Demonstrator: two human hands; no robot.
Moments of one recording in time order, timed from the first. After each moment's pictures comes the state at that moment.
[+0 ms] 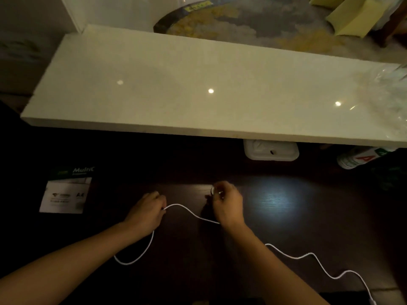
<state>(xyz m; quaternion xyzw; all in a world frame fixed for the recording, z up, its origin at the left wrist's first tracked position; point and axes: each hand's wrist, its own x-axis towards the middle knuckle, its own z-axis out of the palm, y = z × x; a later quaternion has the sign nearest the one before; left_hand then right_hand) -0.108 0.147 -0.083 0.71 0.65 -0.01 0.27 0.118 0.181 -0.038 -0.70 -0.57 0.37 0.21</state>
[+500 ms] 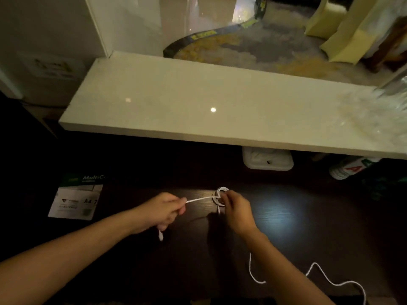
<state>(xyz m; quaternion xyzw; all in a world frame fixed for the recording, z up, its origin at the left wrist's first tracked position) -0.081 0.138 0.023 0.41 0.56 0.18 0.70 0.148 0.164 -0.026 -0.64 -0.65 0.34 0.21</state>
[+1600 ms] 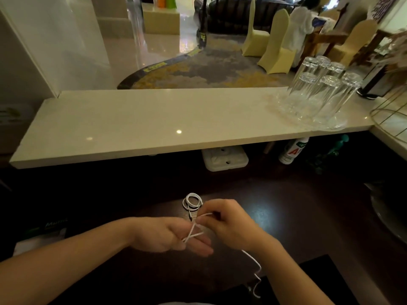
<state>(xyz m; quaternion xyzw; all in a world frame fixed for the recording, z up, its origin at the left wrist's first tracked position) -0.013 0.116 0.088 0.62 0.25 -0.06 0.74 0.186 0.087 0.101 -0.51 -0.72 0.40 0.25</state>
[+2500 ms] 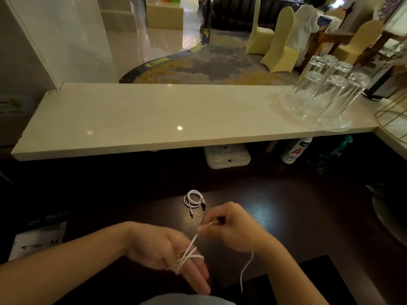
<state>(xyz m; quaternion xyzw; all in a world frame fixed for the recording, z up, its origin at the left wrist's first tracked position) -0.021 0.101 0.088 0.55 0.17 -0.13 0.81 0.189 0.082 0.097 -0.53 -0.69 0.45 0.20</state>
